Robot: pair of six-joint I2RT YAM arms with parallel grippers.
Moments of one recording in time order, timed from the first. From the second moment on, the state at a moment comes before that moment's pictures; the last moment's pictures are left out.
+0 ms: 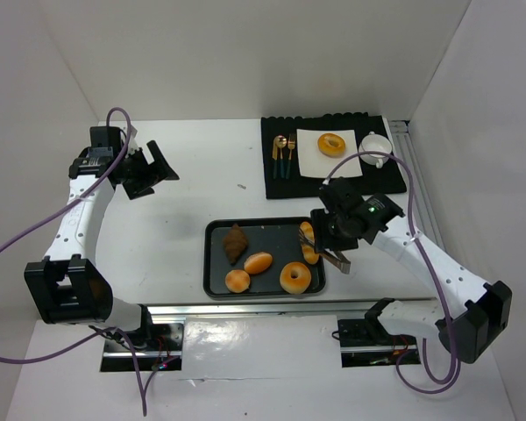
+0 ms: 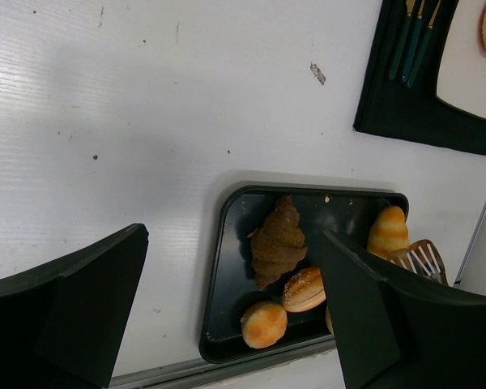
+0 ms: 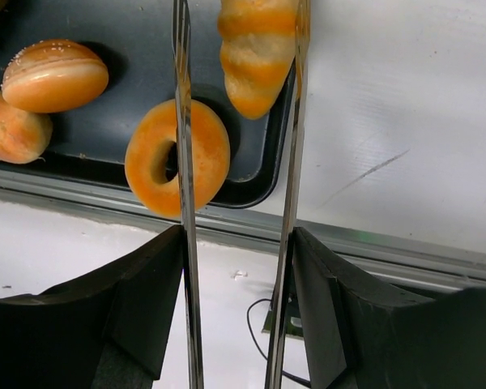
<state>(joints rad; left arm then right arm) 0.12 1.42 1.34 -0.80 0.34 -0.42 0.62 1.16 1.10 -1.10 0.07 0.50</state>
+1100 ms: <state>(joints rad) 0.12 1.42 1.34 -0.80 0.34 -0.42 0.63 1.30 1.43 -1.19 0.14 0.43</state>
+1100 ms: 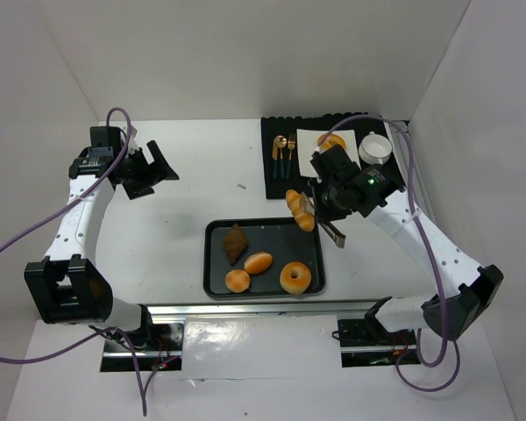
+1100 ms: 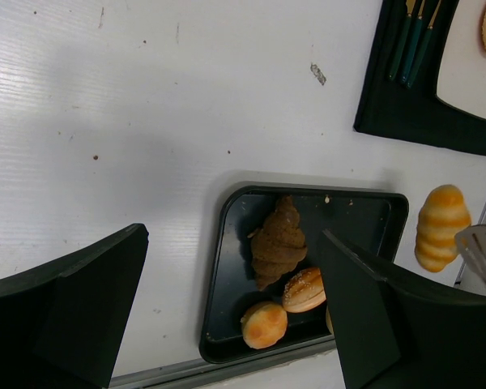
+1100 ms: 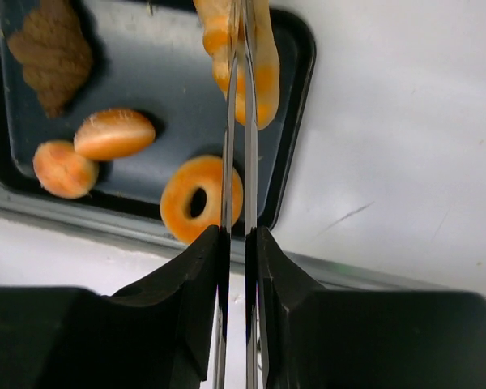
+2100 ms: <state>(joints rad) 0.12 1.45 1.37 -0.80 0.32 -0.42 0.22 2.05 1.92 -0.69 0.13 0.23</state>
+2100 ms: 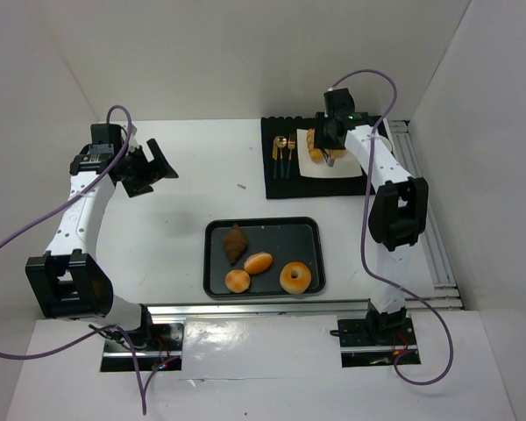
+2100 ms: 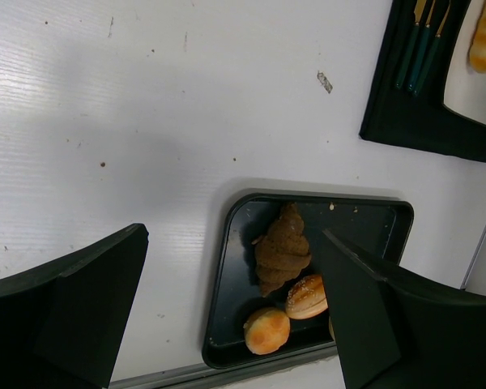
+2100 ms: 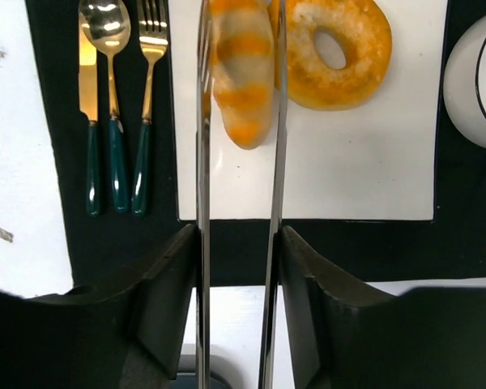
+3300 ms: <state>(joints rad) 0.12 1.42 1.37 -0.83 0.30 -0.42 0.87 1.37 1.22 -0.75 -0.12 0.44</state>
